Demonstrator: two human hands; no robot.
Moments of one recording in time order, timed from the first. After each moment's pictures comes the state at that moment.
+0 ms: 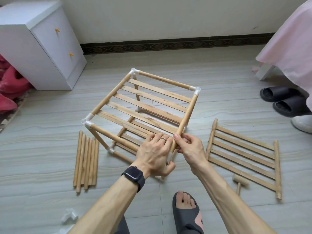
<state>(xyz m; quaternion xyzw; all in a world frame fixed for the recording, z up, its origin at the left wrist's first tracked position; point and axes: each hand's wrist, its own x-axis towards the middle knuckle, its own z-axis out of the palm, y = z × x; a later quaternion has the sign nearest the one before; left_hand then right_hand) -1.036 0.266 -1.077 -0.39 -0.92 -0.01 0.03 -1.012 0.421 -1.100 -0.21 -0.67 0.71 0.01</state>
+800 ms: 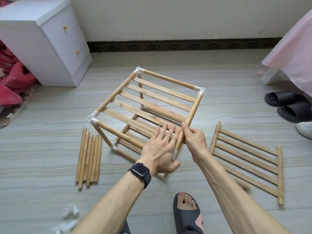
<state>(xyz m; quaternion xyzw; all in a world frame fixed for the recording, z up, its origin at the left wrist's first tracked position) -1.045 0.273 -1.085 -0.36 -0.93 0.02 -0.03 -1.054 0.426 -1.105 -0.26 -0.71 0.65 0.02</state>
